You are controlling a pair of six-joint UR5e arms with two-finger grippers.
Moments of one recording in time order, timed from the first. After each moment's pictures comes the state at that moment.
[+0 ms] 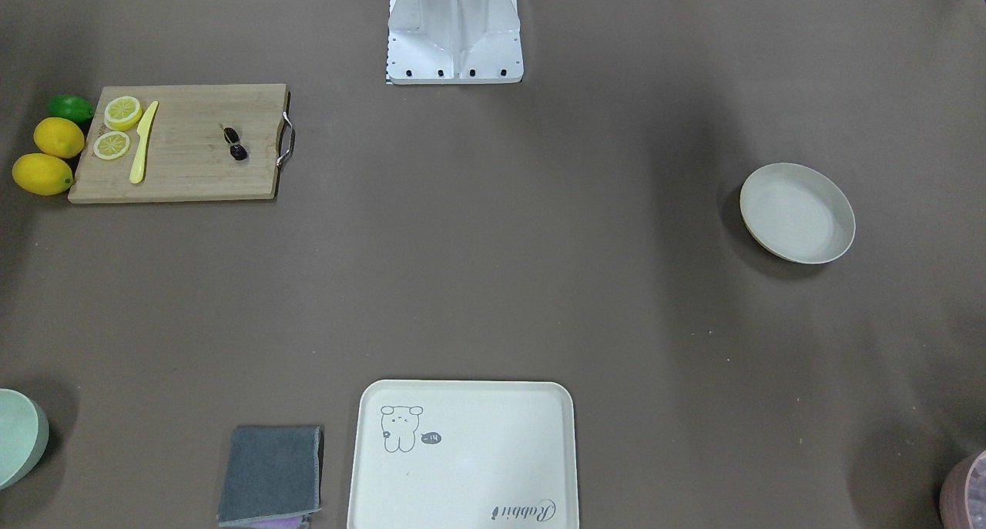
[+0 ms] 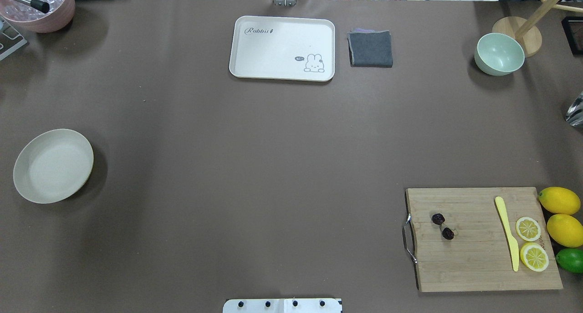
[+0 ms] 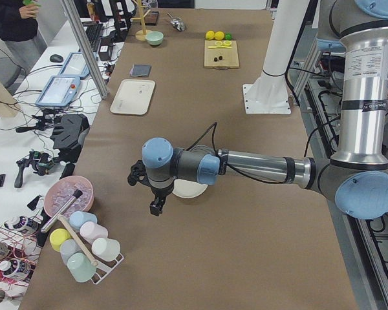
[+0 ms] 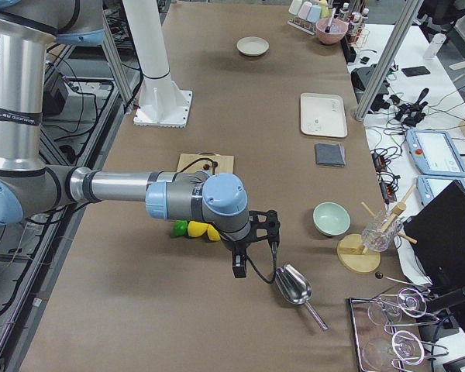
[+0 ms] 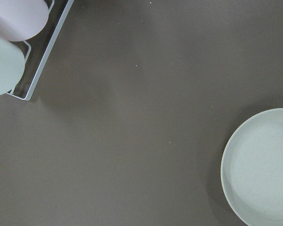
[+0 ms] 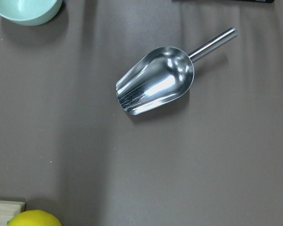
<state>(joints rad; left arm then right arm) -1.52 -1.55 -1.69 -1.63 -2.38 0.17 1.74 -1.75 1.81 -1.58 2.35 -0.14</state>
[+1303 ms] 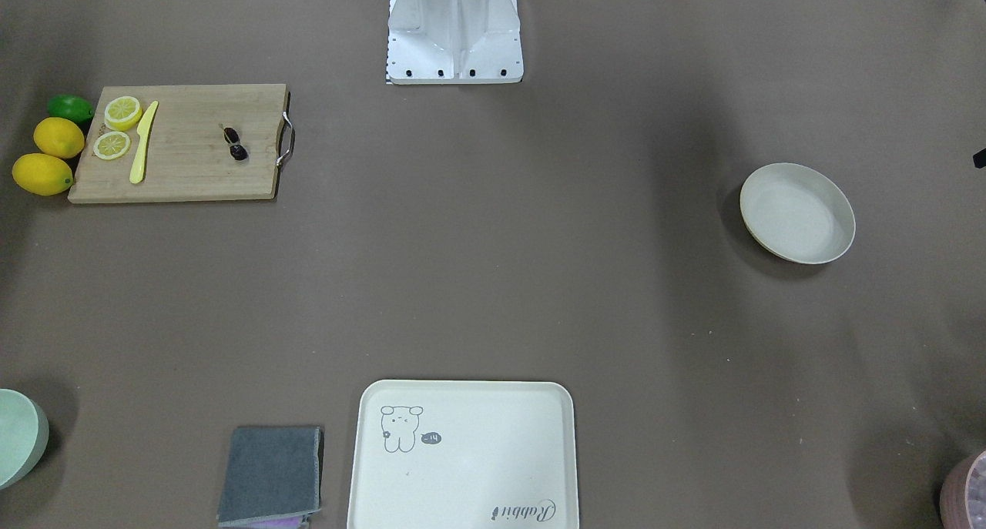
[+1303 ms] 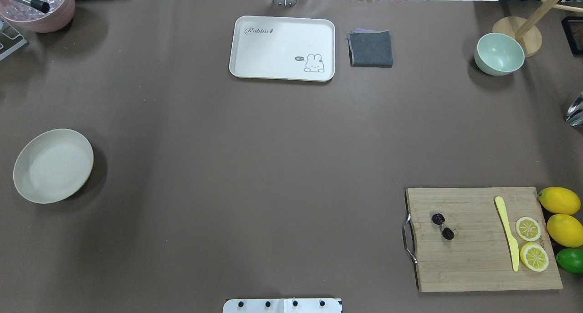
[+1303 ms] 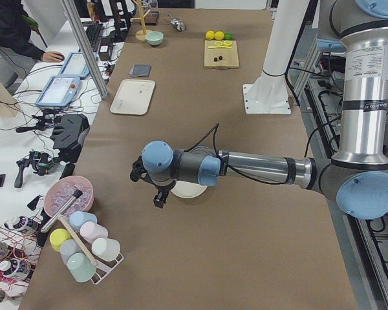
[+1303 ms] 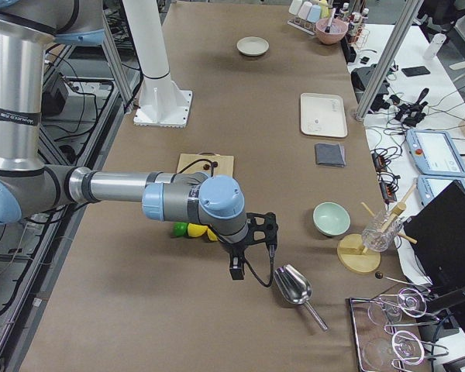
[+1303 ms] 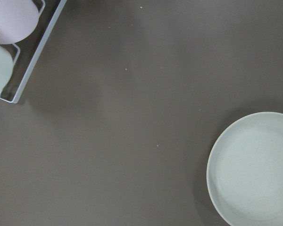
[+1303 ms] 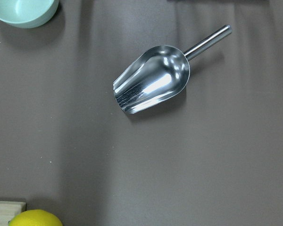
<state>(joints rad) -1.52 -1.54 -1.68 -1.63 -2.59 0.16 1.76 -1.76 1.81 -1.58 2.36 -0.14</state>
